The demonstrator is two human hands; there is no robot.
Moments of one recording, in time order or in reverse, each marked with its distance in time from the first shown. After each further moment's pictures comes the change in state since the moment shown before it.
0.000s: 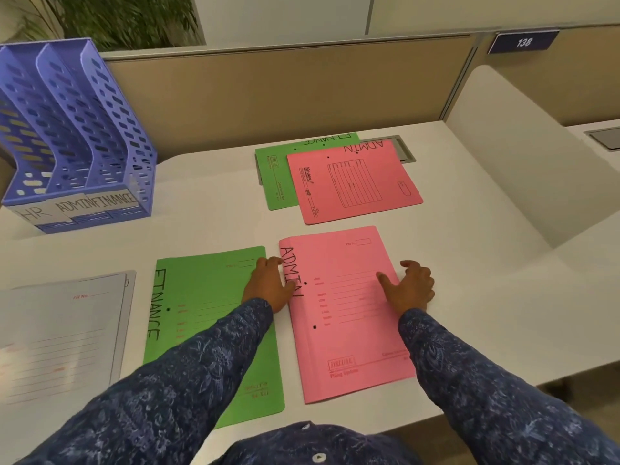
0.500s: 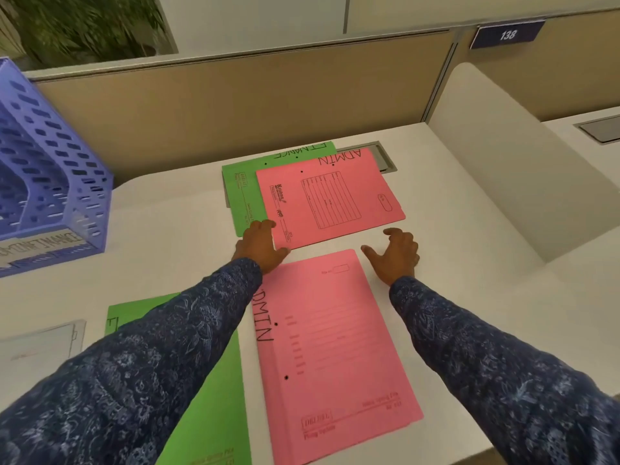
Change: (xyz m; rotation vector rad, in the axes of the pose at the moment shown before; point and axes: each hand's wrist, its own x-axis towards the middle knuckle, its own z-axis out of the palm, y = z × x) left_hand 0.135 0.086 -0.029 0.144 -0.001 0.111; right_hand 0.129 -0.042 -0.013 0.021 -0.055 -0.131
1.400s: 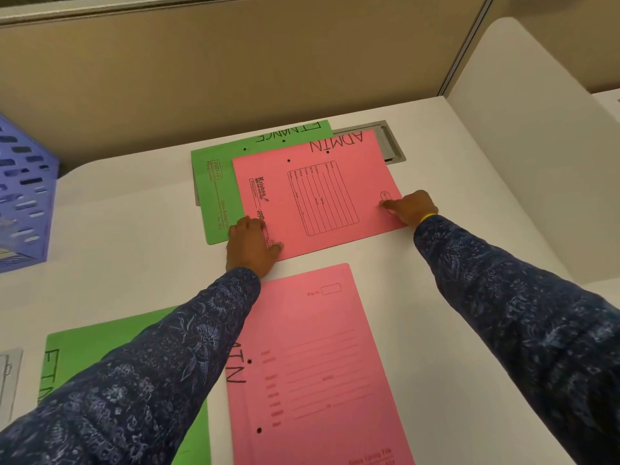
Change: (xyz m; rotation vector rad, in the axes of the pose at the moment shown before) left_hand 0.078 0.003 0.058 -0.025 0.138 -0.099; right_hand 0.192 0.003 -0.007 -0.023 -0.304 0.323
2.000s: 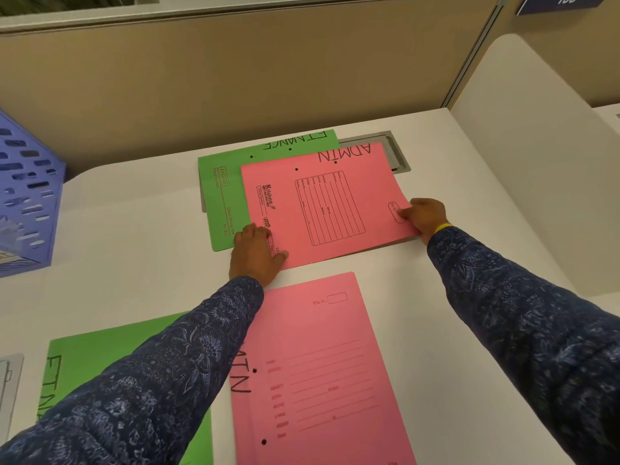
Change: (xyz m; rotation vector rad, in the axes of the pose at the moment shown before) left_hand 0.003 -0.008 0.001 0.004 0.014 0.047; right_hand -0.005 0.003 -0.004 0.494 0.045 -0.036
